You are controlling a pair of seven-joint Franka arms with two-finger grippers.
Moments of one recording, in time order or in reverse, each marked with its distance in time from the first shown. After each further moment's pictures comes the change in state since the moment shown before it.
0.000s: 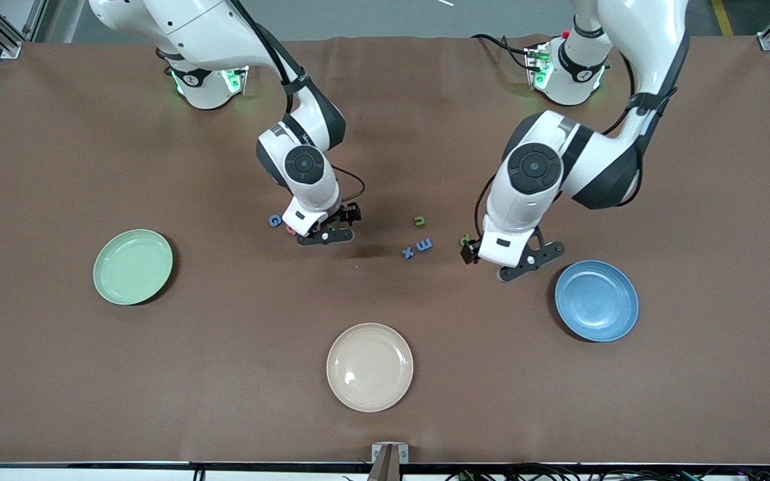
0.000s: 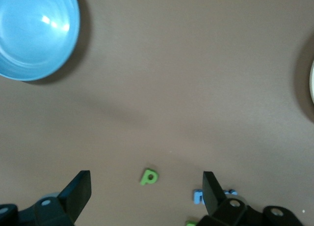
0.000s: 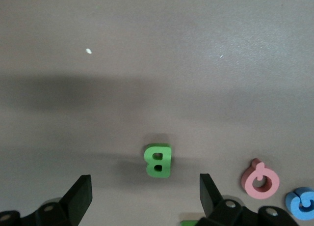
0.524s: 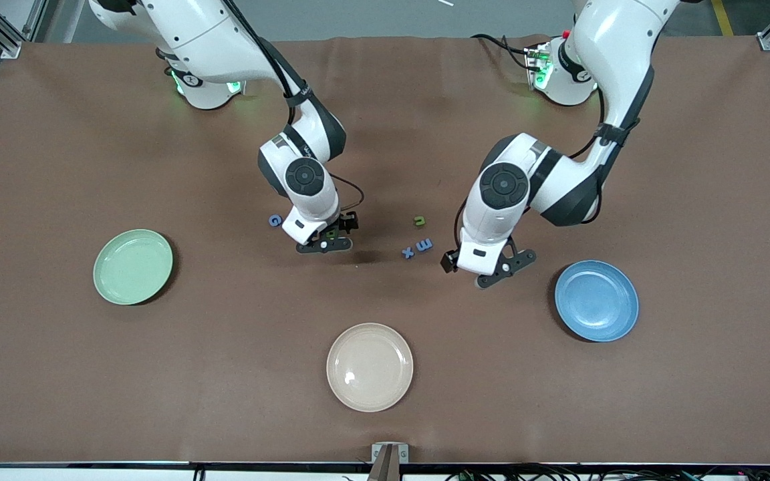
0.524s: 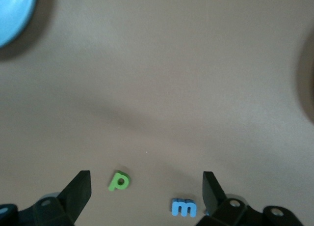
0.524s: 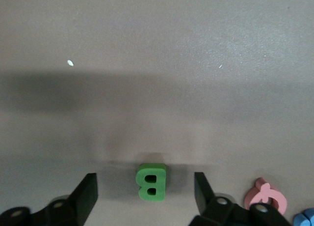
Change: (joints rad) left arm -0.039 0.094 0.000 -0.001 0.014 0.102 -0.108; right arm 0.000 0.058 -0.011 0.038 0.000 0.013 0.000
